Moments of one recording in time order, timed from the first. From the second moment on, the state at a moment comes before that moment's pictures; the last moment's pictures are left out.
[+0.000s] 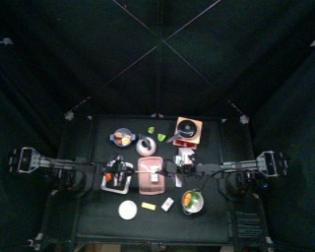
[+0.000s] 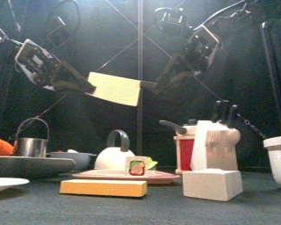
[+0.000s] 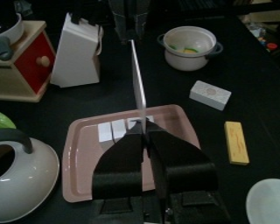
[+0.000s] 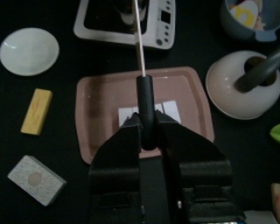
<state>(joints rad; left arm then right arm) 0.11 -0.34 1.10 0.26 -0.35 -0.14 -0.08 -0.21 0.69 -0.30 0.23 0.21</state>
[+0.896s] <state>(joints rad) 0.15 -0.06 1.02 0.23 -0.35 -0.13 -0.18 -0.08 0.77 -0.40 0.11 0.21</state>
